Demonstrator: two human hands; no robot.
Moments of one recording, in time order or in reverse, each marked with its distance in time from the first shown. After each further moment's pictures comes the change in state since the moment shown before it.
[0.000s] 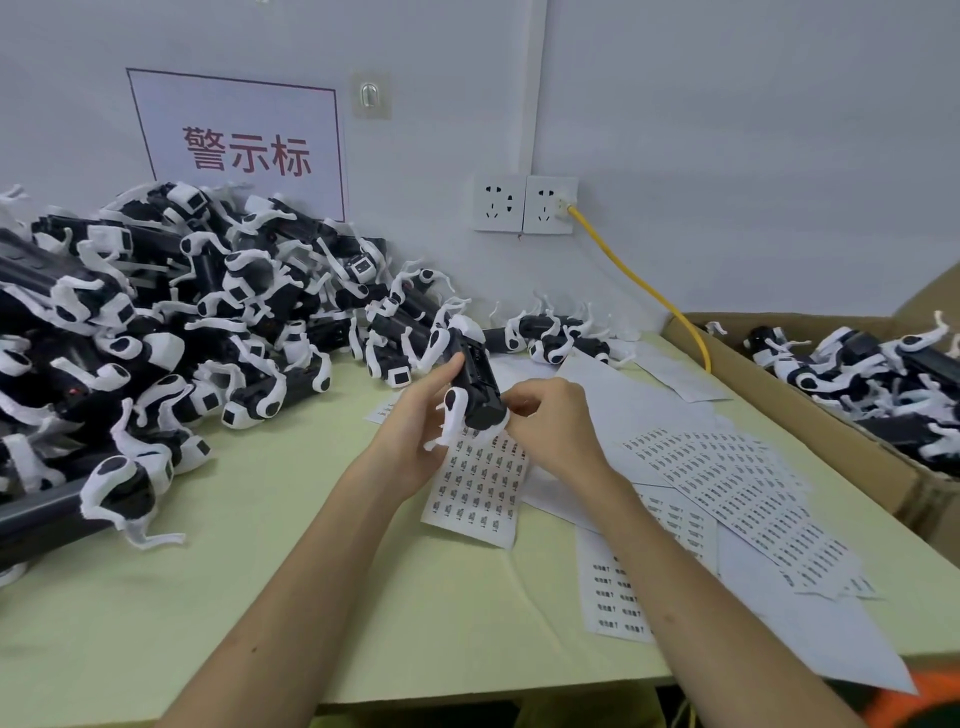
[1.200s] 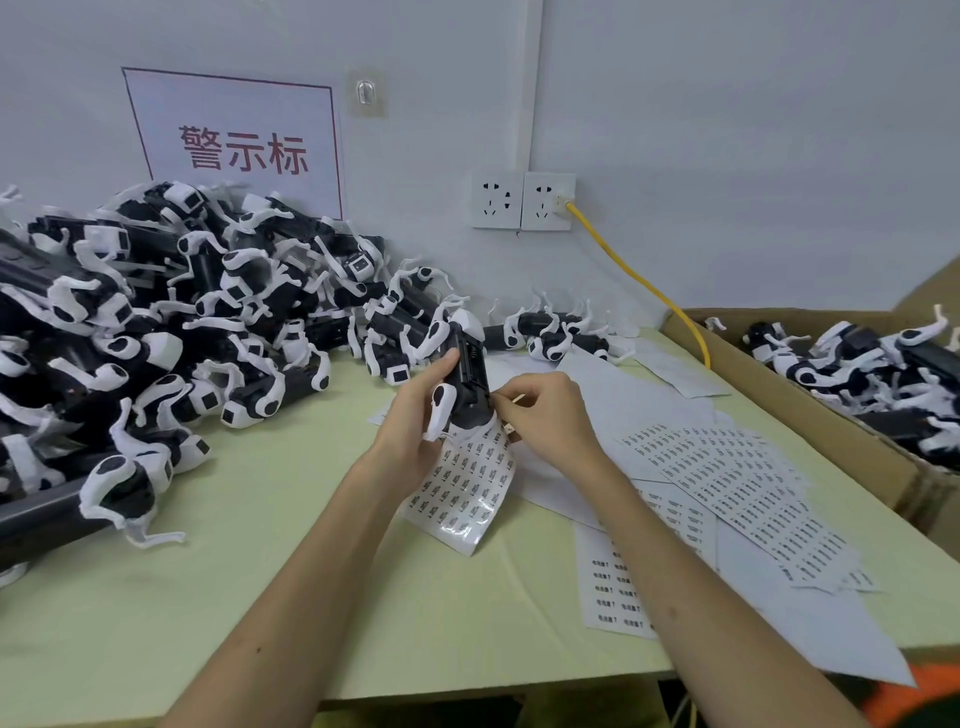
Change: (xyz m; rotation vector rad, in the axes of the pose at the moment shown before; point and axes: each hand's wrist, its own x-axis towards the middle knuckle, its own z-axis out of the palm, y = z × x) left_hand -0.005 0.003 0.013 -0.009 0.103 0.088; right_hand -0.002 -0.014 -0.004 0.139 -0.040 0.077
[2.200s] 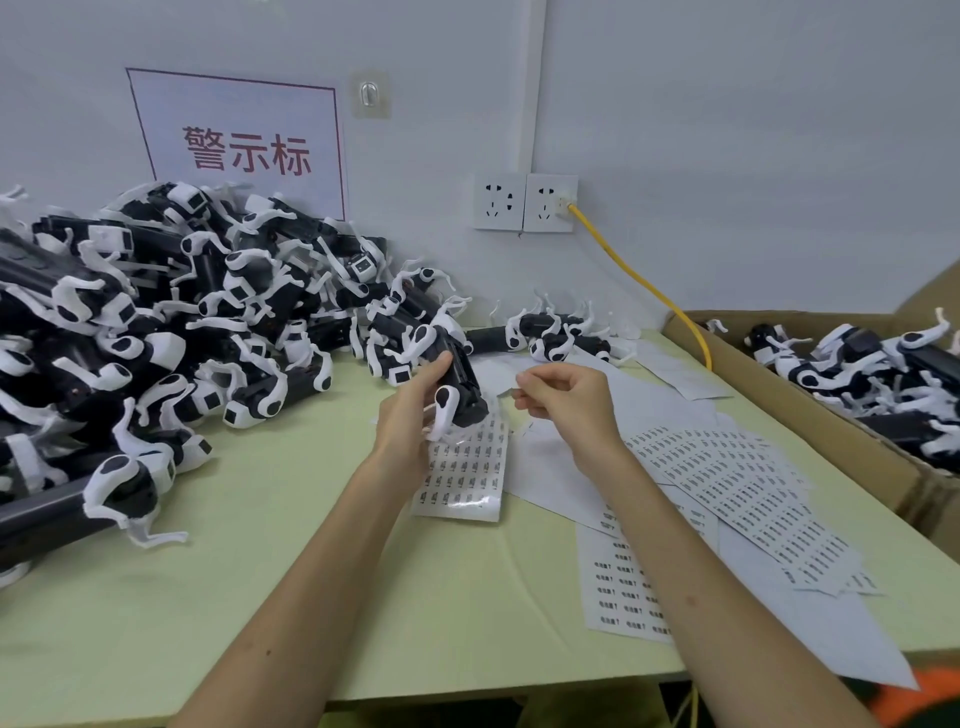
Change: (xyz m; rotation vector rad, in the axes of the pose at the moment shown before) left_hand 0.006 -0.004 -0.003 0.040 0.294 -0.034; right_hand 0.006 0.007 -0.014 0.341 0.125 0.188
